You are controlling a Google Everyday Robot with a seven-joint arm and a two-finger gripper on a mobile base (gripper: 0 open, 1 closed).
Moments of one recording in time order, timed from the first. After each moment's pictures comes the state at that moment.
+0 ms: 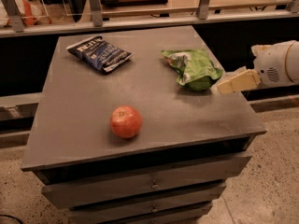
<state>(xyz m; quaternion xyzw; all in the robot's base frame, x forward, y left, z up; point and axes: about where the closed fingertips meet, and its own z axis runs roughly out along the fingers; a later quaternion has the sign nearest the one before) 0.570 -0.247 0.915 -0.35 0.81 0.08 0.46</state>
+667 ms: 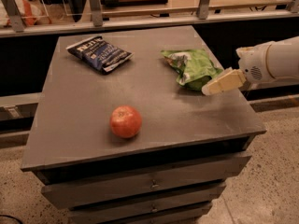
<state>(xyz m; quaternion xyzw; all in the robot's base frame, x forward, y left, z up) 0.598 -0.230 0.889 -0.37 0.81 0.09 0.44</state>
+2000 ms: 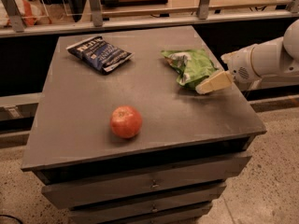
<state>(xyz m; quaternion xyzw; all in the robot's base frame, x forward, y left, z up) 0.632 -0.218 0.855 -0.40 0.81 0.11 0.41</state>
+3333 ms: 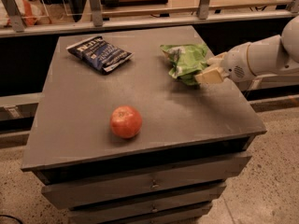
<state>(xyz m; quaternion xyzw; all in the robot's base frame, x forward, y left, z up) 0.622 -0.186 0.867 -0.43 0.78 0.15 0.42</state>
